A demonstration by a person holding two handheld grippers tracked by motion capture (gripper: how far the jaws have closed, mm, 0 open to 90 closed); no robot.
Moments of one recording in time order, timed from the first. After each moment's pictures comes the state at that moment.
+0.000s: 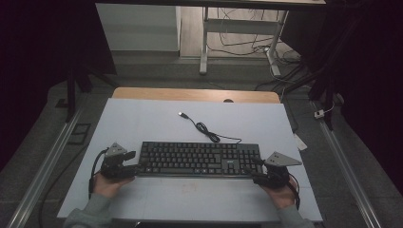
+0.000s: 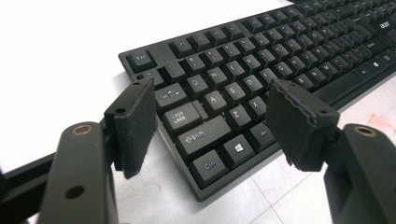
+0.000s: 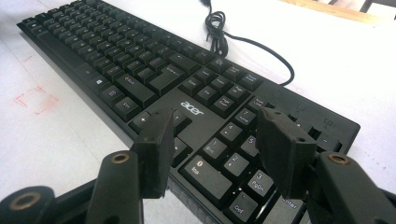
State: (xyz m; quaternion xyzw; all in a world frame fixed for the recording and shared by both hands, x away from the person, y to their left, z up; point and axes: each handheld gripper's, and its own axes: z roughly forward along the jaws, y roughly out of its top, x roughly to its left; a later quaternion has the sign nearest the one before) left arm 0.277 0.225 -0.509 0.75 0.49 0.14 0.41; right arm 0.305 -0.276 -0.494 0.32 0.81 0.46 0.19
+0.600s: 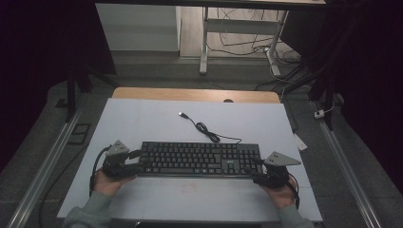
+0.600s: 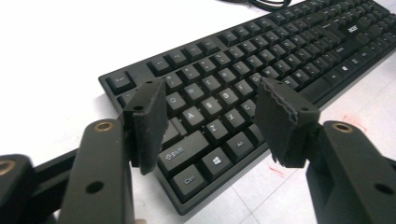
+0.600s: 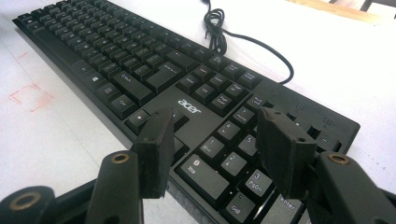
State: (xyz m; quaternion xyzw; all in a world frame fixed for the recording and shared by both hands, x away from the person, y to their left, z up) left arm 0.278 0.215 -0.495 0.77 0.45 0.14 0.43; right arm 0.307 -0.276 -0.496 0.32 0.81 0.45 0.19
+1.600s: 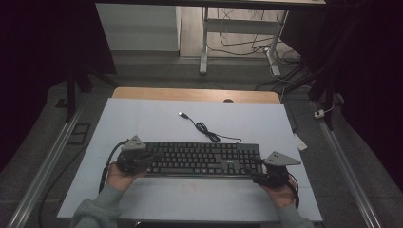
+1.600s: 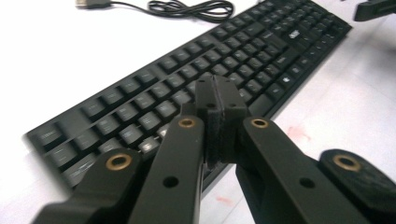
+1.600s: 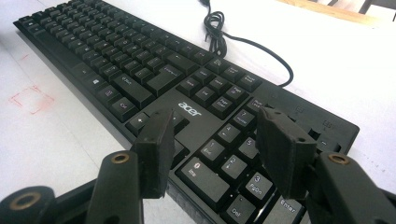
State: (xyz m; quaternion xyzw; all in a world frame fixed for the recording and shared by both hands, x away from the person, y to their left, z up) left arm 0.289 0.171 -0.473 0.81 0.38 0.10 0.43; right arm 0.307 -0.276 -0.496 0.32 0.81 0.45 0.19
